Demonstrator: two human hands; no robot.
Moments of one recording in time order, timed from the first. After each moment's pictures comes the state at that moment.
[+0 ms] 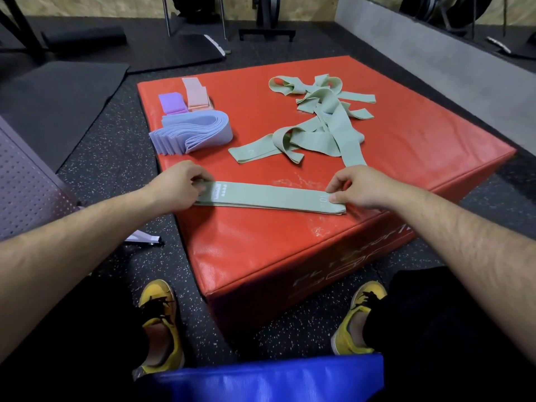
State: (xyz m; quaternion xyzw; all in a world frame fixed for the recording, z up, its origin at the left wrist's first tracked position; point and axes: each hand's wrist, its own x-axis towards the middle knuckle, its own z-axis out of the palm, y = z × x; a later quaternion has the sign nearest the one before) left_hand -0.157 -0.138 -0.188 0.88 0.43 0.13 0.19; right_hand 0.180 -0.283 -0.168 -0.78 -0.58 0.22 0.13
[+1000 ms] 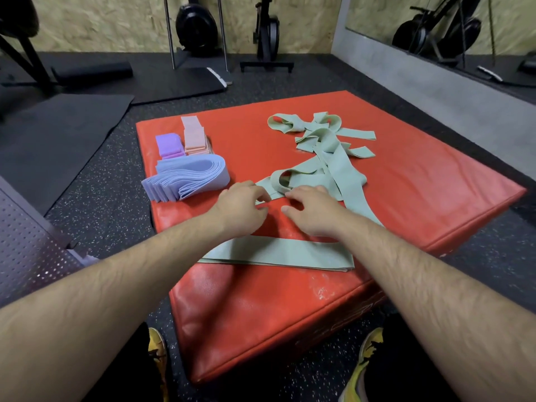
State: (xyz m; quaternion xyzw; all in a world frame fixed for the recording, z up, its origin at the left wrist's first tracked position) left_hand -0.038 -0.128 -0.165 0.89 0.41 0.12 0.15; right_hand 0.136 -0.194 -0.172 -0.76 -0.63 0.13 0.09
